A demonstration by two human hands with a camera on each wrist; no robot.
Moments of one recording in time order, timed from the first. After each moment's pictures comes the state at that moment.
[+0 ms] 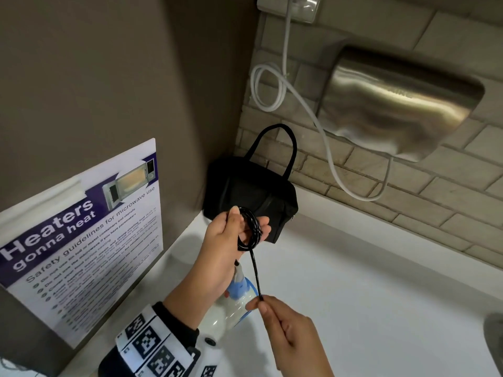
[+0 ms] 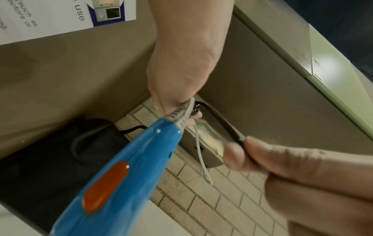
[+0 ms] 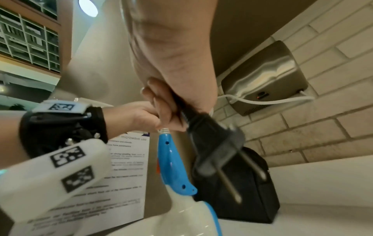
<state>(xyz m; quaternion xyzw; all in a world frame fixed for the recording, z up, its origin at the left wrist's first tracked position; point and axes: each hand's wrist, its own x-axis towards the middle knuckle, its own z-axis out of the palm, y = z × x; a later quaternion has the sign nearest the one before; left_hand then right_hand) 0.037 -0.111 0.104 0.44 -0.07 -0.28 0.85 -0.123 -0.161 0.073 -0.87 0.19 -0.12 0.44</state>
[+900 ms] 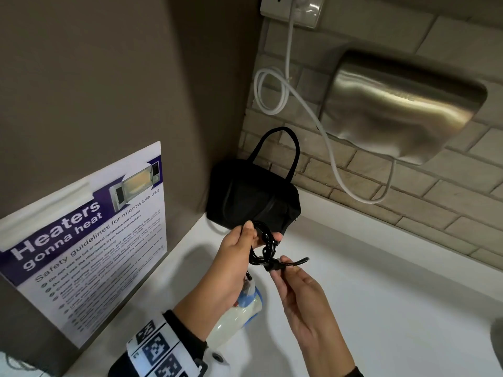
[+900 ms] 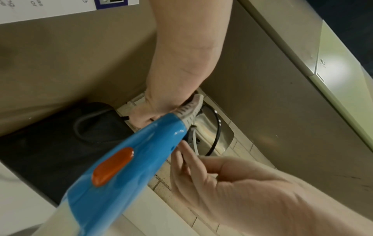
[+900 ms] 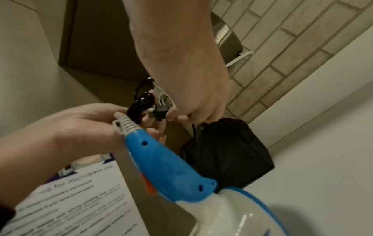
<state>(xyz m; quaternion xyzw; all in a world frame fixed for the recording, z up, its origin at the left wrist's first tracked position) 0.025 -0.113 0.091 0.55 -0.12 -0.32 0.76 -0.071 -0.196 0.075 -0.32 0.35 -0.24 0.85</state>
